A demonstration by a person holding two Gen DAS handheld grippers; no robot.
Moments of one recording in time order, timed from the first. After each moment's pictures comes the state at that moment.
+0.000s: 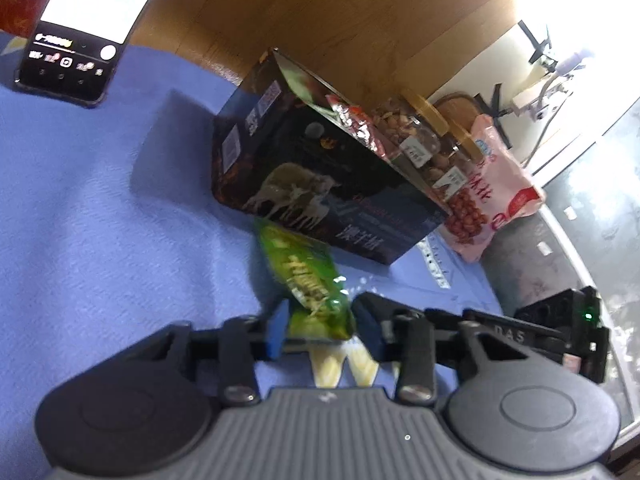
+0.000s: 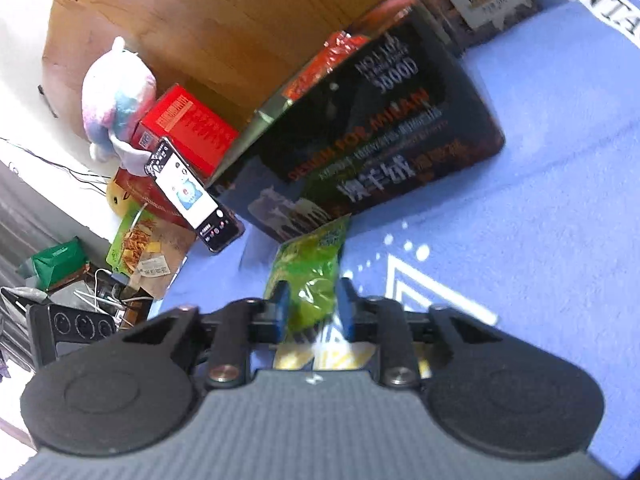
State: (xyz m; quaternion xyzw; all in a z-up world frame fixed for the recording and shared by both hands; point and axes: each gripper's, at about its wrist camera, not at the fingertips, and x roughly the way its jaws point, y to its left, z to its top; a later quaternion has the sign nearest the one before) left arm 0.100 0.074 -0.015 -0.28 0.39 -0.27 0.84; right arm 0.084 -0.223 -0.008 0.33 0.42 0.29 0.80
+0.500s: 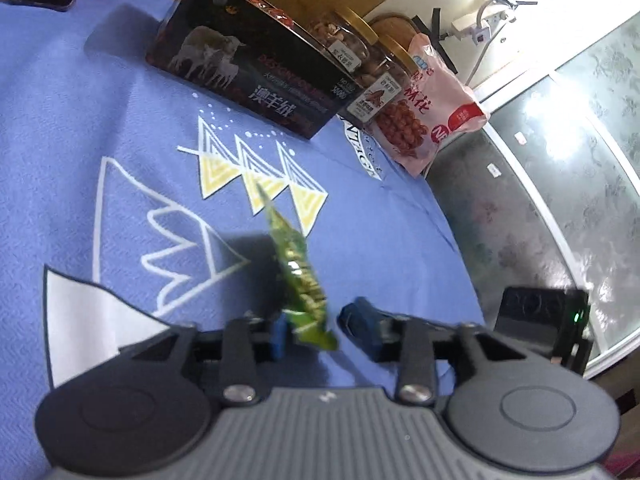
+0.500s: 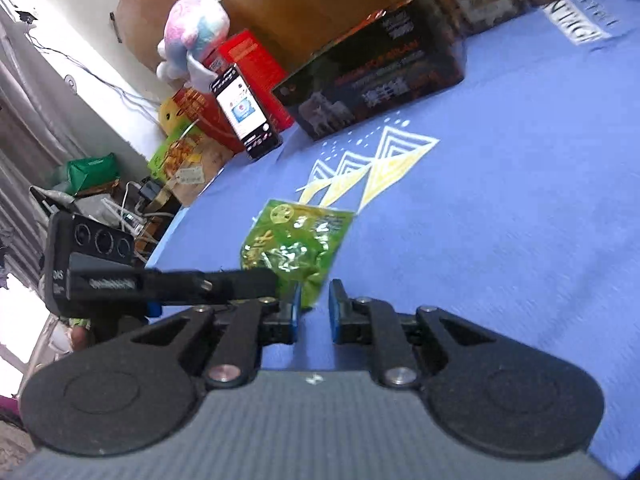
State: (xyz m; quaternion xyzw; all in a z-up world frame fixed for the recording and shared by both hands) left arm 0.004 0.038 -0.012 -0.27 0.43 -0.33 0.79; right arm -0.038 -0.267 0.009 0.26 0.40 0.33 0.82
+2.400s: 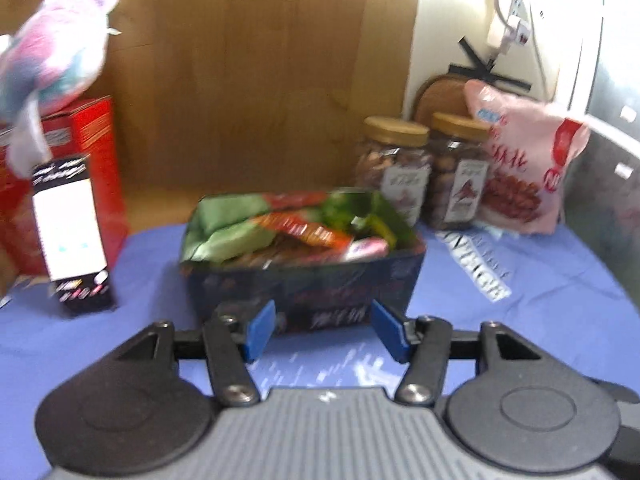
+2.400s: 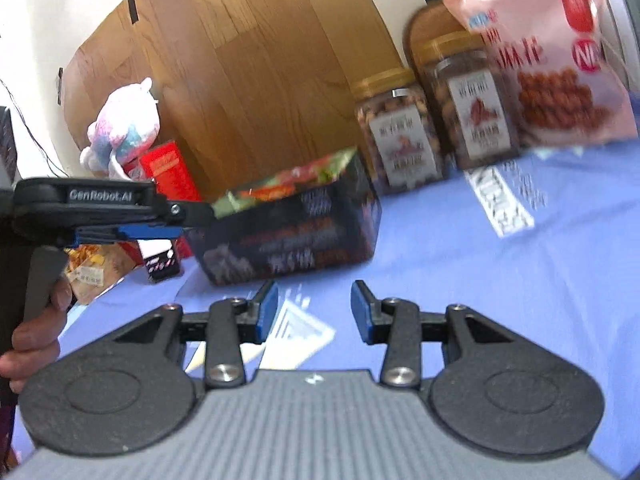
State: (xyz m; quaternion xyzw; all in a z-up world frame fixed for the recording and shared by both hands) left arm 0.067 -0.048 0.096 0.00 0.33 -0.11 0.94; right arm 0.000 -0.271 0.034 0.19 0.28 0.18 0.92
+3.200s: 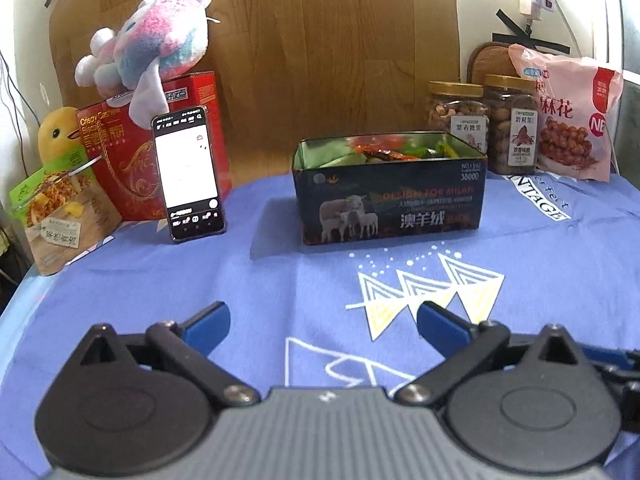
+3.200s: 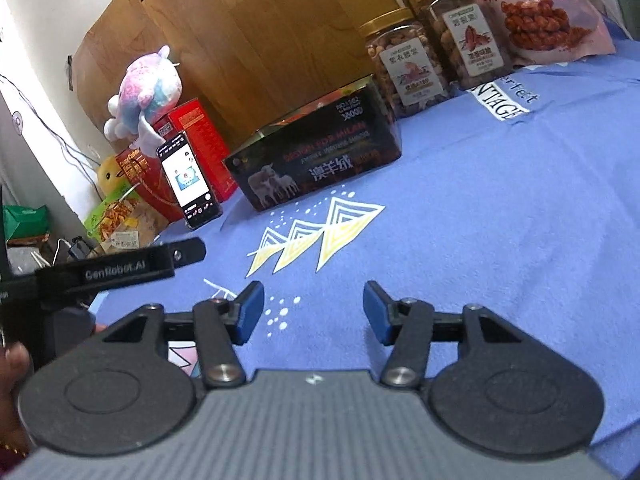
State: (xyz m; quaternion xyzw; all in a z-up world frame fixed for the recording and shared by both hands) left arm -0.025 -0.020 0.060 0.06 0.32 0.00 0.95; right arm -0.065 -0.246 0.026 0.23 0.31 0.18 0.90
